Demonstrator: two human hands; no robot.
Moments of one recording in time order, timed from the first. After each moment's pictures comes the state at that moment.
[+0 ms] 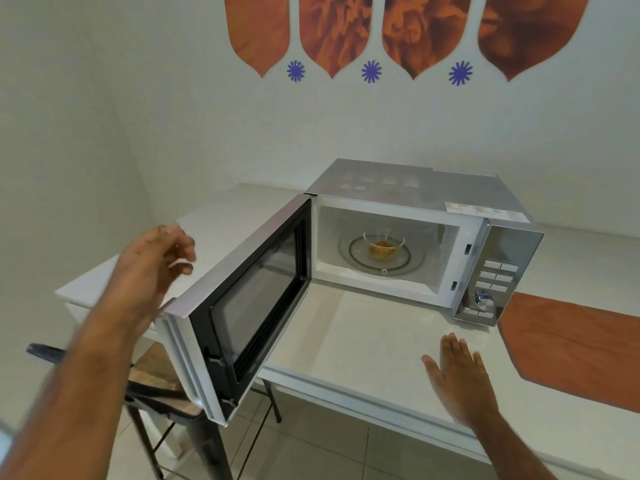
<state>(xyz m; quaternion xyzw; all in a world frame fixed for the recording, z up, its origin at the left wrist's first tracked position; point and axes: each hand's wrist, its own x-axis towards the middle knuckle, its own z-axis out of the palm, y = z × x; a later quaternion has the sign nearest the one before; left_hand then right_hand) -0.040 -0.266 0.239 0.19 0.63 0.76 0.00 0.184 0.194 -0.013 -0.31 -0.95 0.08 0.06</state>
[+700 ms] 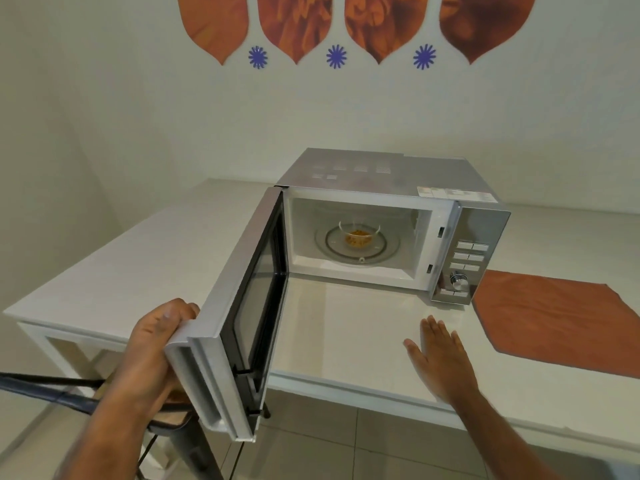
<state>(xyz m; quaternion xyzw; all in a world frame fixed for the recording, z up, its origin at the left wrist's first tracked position) 0.020 -0.246 0.168 0.22 0.59 0.76 0.13 0.185 0.191 -0.009 -0.31 -0.94 0.11 0.07</state>
